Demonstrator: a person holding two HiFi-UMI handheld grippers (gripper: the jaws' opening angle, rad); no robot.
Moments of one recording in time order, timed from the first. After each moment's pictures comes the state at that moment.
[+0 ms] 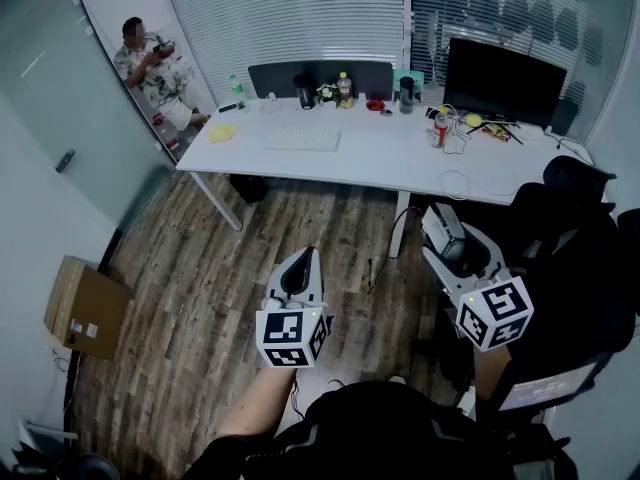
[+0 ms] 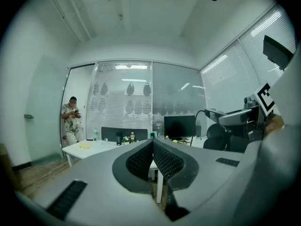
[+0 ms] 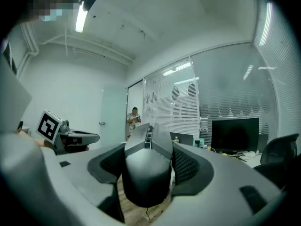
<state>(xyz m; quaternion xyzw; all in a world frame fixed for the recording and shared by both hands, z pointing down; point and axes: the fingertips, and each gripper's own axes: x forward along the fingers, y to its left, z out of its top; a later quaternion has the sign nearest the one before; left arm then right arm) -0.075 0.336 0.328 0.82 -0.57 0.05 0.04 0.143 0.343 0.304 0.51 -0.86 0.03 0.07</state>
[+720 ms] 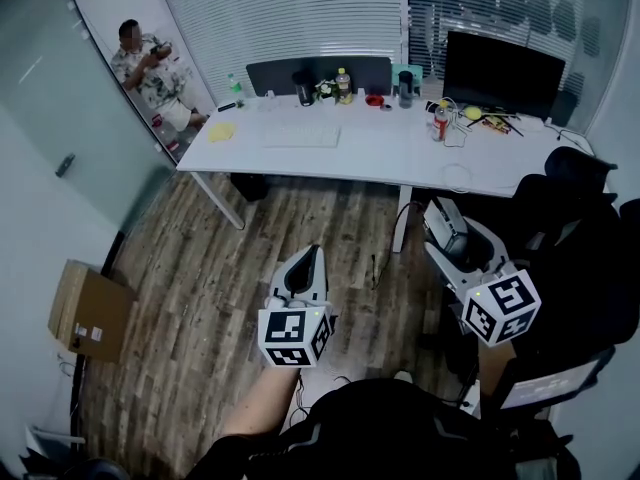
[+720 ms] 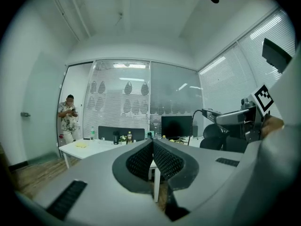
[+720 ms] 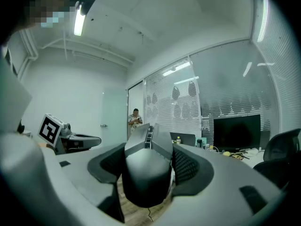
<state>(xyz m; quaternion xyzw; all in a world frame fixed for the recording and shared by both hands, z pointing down) -0.069 0.337 0.327 0.83 -0.56 0.05 0.04 0.142 0.342 0.300 0.50 -0.86 0.04 0.05</state>
